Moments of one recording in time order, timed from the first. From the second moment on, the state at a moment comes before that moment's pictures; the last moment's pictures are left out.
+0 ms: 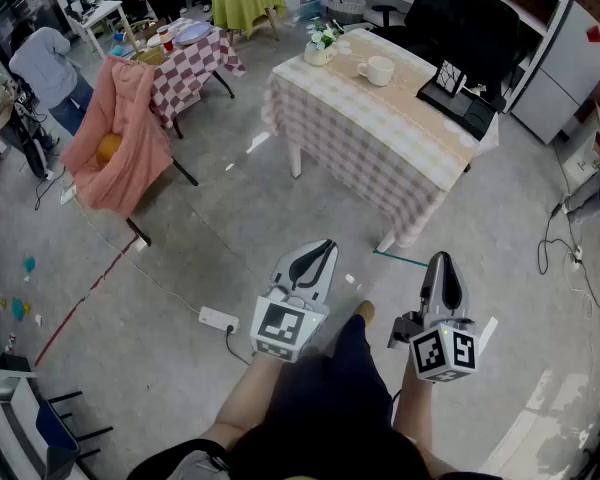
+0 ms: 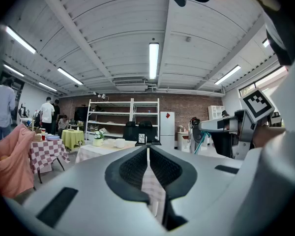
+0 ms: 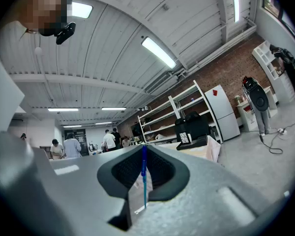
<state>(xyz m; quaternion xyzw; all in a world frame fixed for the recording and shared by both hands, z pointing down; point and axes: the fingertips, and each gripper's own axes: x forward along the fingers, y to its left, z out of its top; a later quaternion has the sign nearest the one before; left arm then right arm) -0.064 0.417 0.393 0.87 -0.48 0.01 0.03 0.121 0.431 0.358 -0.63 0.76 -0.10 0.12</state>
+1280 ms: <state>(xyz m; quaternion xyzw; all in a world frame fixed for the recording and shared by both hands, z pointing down) -0.037 0.238 0.400 0.87 -0.50 0.02 0.04 0.135 0.252 0.369 -0.60 0.78 -0.12 0.11</state>
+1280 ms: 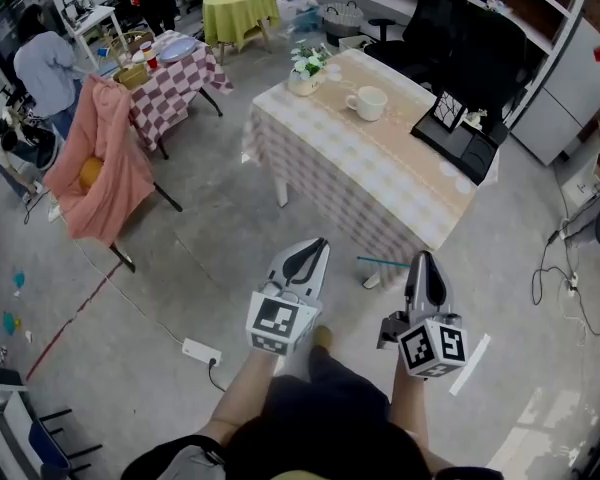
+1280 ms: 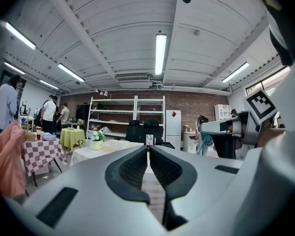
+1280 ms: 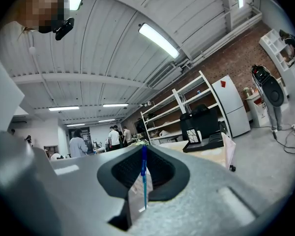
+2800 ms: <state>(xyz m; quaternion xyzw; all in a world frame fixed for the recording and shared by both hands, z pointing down) -0.018 0.110 0.417 0.85 -0.52 0.03 0.03 0.166 0.108 0.374 -0.58 0.80 -0.13 0.13</state>
